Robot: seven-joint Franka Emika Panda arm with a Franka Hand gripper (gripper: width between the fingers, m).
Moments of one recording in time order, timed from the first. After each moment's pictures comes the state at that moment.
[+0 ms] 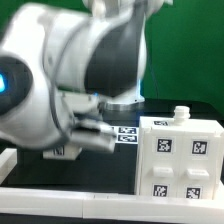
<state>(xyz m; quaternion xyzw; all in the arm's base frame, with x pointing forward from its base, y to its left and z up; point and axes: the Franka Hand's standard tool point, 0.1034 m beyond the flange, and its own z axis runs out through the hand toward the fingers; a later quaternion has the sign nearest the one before) 0.525 -0.115 0.054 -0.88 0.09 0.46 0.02</state>
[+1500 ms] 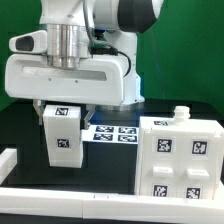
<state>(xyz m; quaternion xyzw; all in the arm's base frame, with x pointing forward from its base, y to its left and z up) 0.556 -0.110 0.093 -0.99 0.07 -0.10 -0.02</state>
